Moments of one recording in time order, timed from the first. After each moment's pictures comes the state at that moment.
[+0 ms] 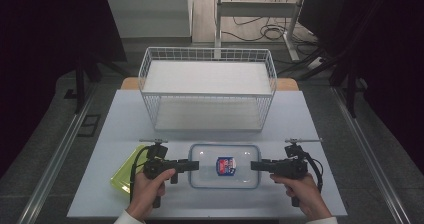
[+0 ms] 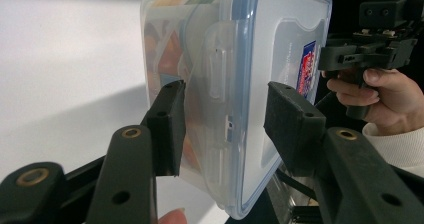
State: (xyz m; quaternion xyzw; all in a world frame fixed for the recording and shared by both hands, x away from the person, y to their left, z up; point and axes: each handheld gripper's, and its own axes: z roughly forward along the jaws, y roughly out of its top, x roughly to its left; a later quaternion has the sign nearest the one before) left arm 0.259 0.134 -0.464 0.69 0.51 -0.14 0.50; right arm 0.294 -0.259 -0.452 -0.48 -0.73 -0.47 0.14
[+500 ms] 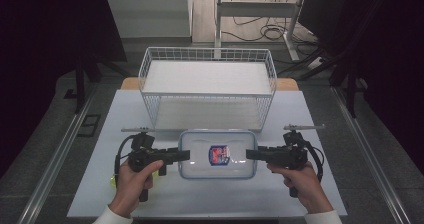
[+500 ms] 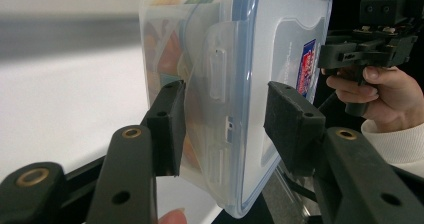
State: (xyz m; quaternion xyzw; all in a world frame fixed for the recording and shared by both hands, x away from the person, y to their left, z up) left arm 0.253 0.157 -0.404 0.69 0.50 -0.09 0.52; right arm 0.296 -0.236 -0.397 -0.43 -0.74 -0.50 0.11
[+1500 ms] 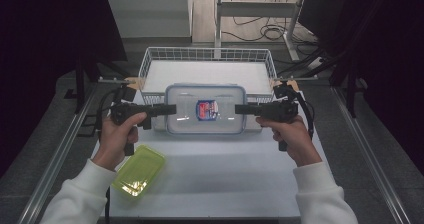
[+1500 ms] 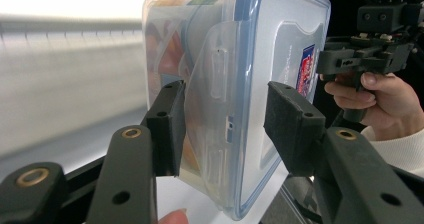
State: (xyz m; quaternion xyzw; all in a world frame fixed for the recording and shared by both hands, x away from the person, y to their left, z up) left arm 0.322 0.196 -0.327 0.68 0.48 -0.05 0.55; right arm 0.366 -0.196 -0.315 -0.40 -0.75 -0.52 0.07
